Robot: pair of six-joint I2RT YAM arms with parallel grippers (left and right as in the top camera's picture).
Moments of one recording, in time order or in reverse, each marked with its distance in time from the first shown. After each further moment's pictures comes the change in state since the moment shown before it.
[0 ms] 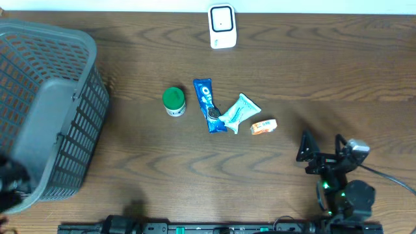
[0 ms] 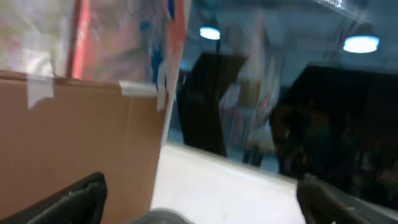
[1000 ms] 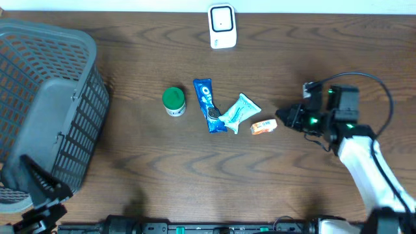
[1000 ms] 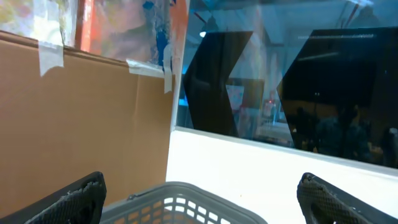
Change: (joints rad) left arm 0.005 -0.412 -0.566 0.186 0.014 0.094; right arm 0.033 1.288 0.589 -0.108 -0.555 0.023
